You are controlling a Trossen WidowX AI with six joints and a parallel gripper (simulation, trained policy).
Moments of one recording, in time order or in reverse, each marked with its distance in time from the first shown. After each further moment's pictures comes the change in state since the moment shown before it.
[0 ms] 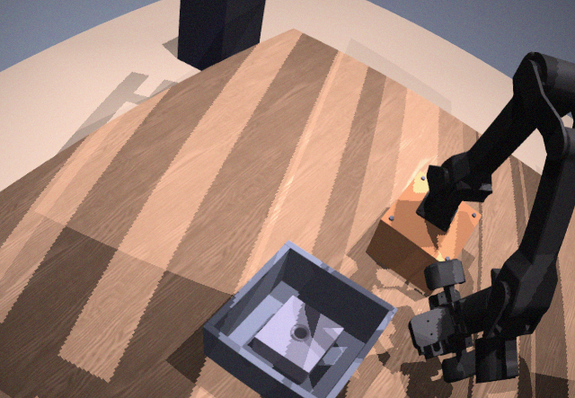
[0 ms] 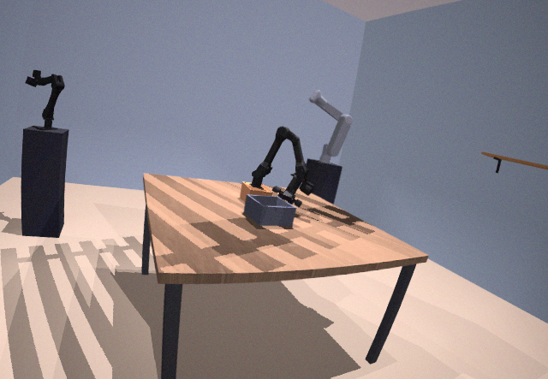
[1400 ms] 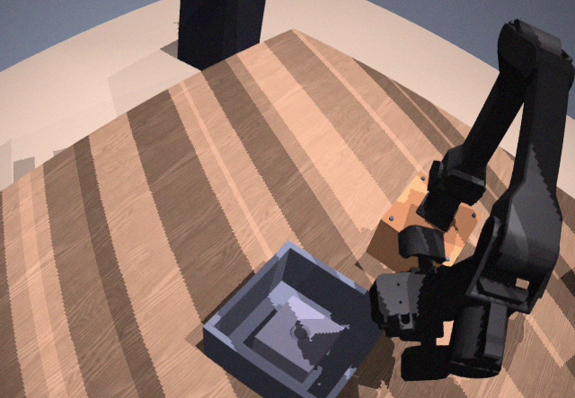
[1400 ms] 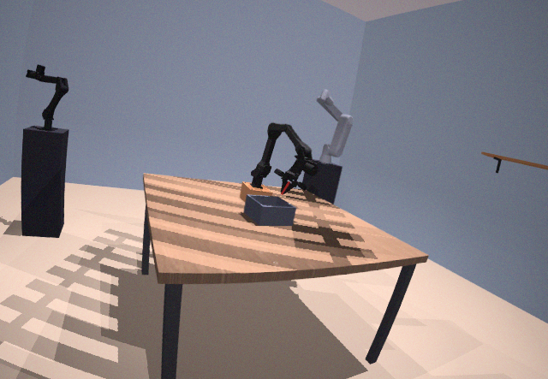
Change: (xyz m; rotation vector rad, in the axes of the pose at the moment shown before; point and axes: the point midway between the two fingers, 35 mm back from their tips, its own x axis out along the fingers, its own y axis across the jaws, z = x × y) arm -0.115 -0.025 0.125 0.218 -0.208 0.041
